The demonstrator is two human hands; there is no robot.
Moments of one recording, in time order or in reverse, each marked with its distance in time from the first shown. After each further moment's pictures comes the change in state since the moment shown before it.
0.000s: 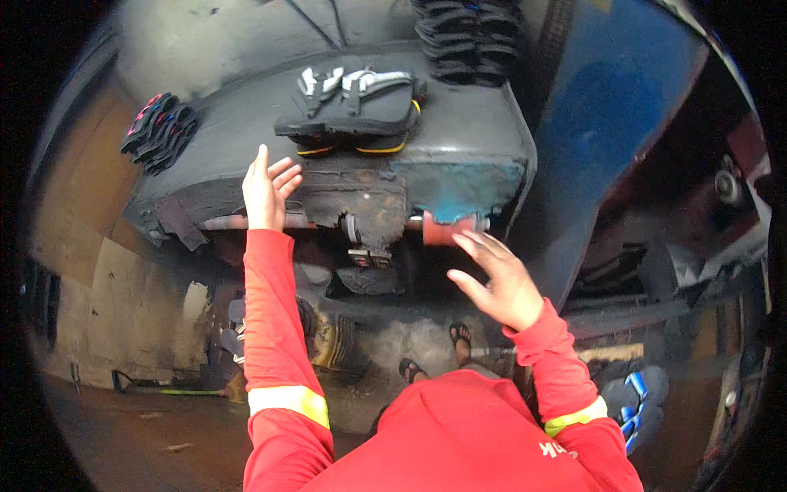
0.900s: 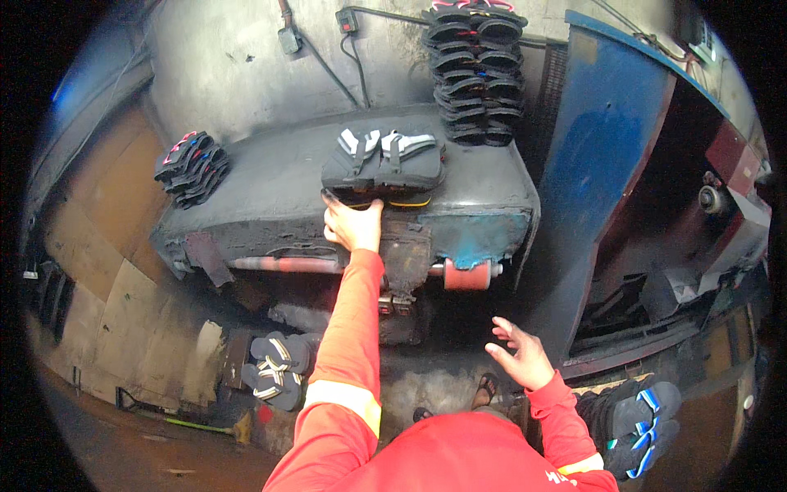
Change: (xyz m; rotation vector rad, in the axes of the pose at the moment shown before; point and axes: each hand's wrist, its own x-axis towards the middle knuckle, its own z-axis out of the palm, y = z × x) left_hand -0.015 -0.052 0.084 0.969 0.473 0.407; right_hand -0.090 -0.014 0.021 0.272 -0.031 0.498
